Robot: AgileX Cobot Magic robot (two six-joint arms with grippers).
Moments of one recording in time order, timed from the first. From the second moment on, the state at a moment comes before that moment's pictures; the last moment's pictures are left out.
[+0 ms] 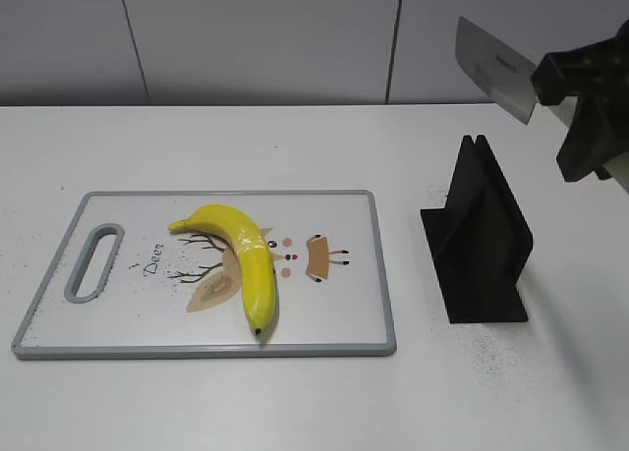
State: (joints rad) left arm -0.10 0.01 -0.48 -0.01 1.10 0.13; right arm 0.43 1.37 -1.23 0.00 1.21 0.35
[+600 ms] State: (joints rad) left arm -0.10 0.37 -0.61 -0.08 0.96 0.31; right arm 0.43 1.44 -1.34 0.03 1.21 -0.44
